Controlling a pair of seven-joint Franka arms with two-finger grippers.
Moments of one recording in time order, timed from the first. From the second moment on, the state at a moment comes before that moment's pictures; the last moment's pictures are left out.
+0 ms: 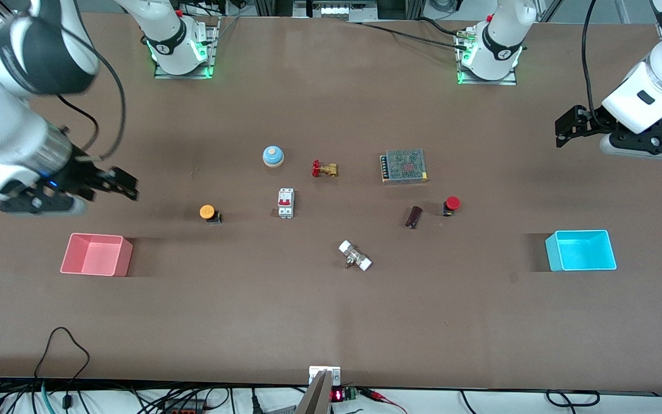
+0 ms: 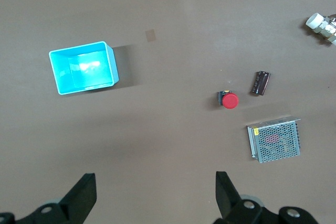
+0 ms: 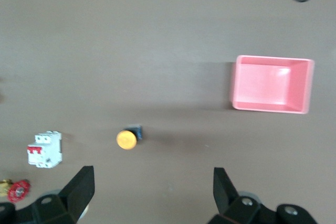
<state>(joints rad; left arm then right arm) -0.02 -0.04 -0.07 -1.71 0.03 1.64 0.03 0.01 0.12 0.12 -1.68 -0.01 1.87 0.13</state>
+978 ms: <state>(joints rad) -0.04 -0.01 -0.09 -1.66 0.03 1.59 0.03 0.01 0.04 0.12 -1.68 -0.03 1.75 0.10</state>
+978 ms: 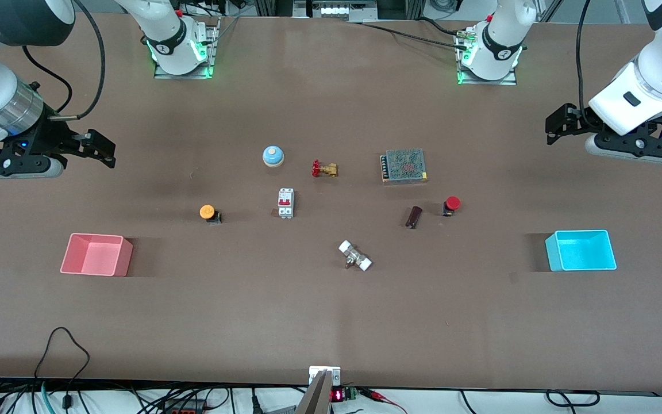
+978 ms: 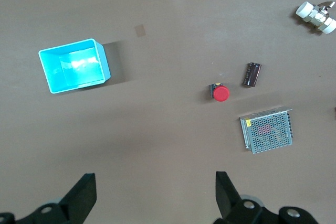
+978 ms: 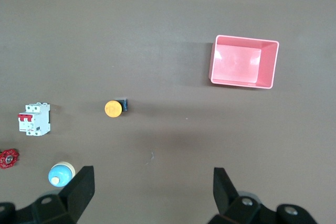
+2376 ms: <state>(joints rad) -0.04 -0.01 -0.09 -1.65 0.03 1.57 0.03 0.01 0.04 0.13 -1.66 -0.03 1.64 0.10</state>
